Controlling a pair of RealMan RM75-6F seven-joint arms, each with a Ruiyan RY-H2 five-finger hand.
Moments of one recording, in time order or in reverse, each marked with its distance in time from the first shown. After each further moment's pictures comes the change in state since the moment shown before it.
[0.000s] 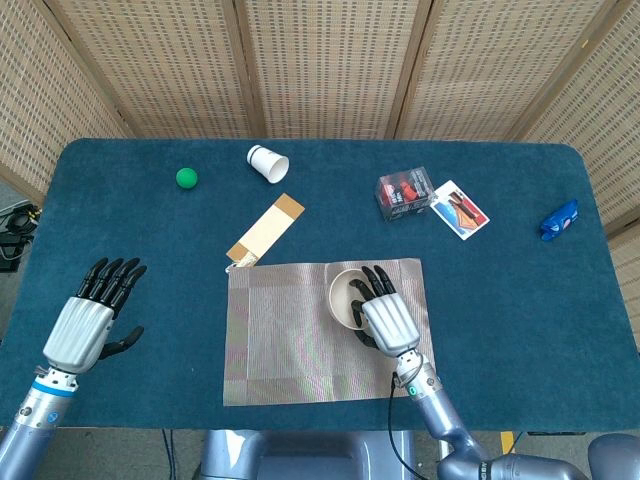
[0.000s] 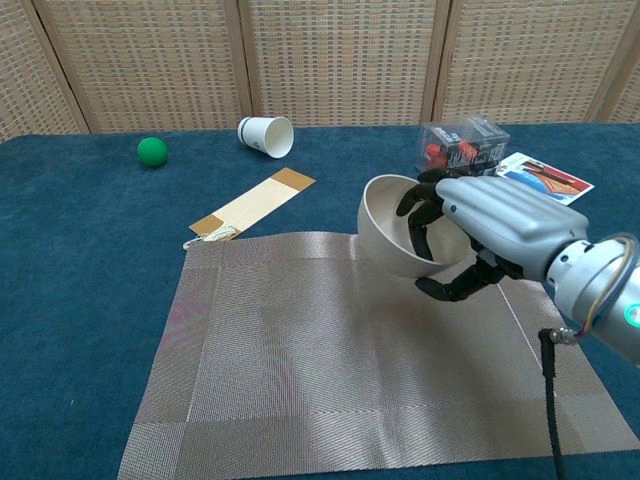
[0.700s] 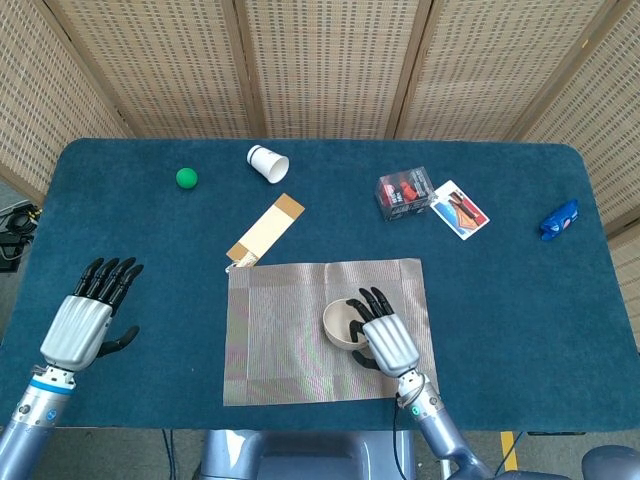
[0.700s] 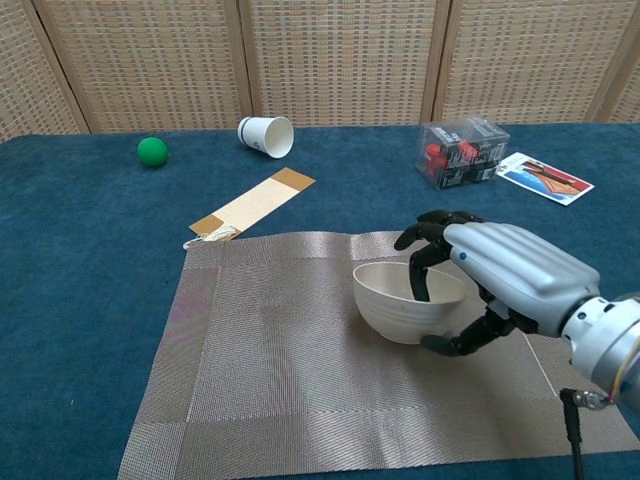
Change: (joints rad) left arm -0.001 0.032 -0.007 -0.057 -0.056 -0.049 0.069; right arm -0.056 -0.031 -0.087 0.055 -0.078 0.032 0.133
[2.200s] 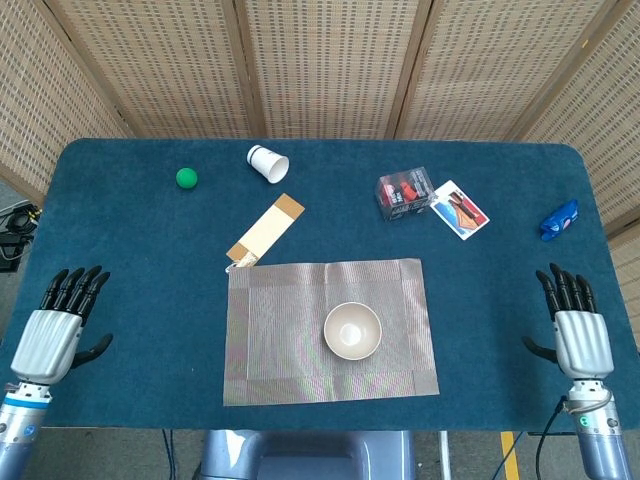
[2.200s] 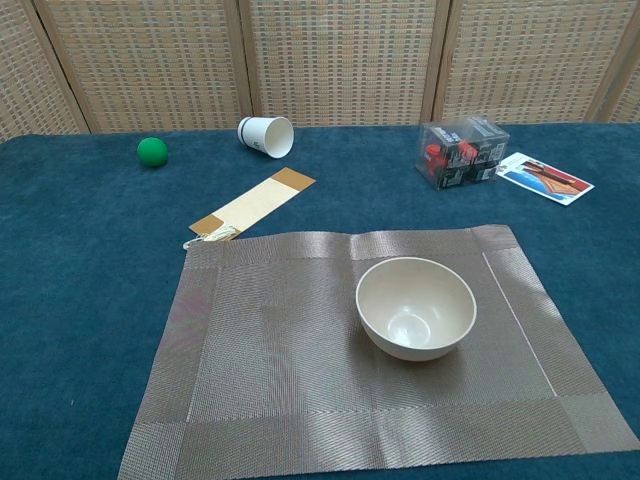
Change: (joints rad) left arm 0.089 -0.012 0.023 0.072 -0.013 0.094 -0.031; right arm -0.286 0.457 0.016 0.121 0.010 0.256 0.329
